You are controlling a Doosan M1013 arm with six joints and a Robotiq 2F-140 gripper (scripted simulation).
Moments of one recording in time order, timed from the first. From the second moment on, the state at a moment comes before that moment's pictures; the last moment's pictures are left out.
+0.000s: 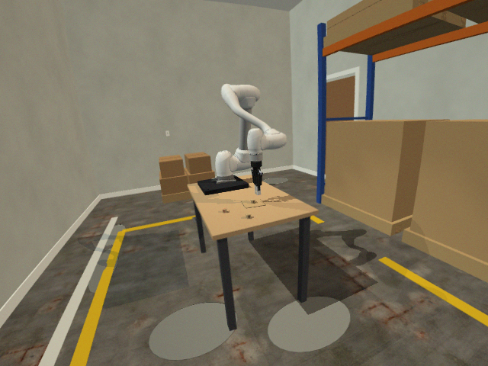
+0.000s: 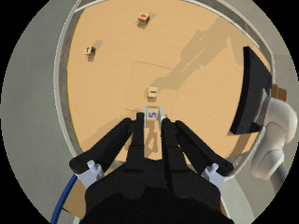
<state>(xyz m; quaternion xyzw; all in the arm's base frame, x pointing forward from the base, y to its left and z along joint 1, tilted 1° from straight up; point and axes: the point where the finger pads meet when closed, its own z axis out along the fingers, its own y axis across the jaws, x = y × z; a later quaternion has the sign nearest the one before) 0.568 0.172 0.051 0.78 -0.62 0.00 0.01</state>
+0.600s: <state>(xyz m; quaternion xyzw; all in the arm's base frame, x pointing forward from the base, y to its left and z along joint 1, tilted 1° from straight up) 0.568 0.171 0.001 0.78 -0.62 0.00 0.01</state>
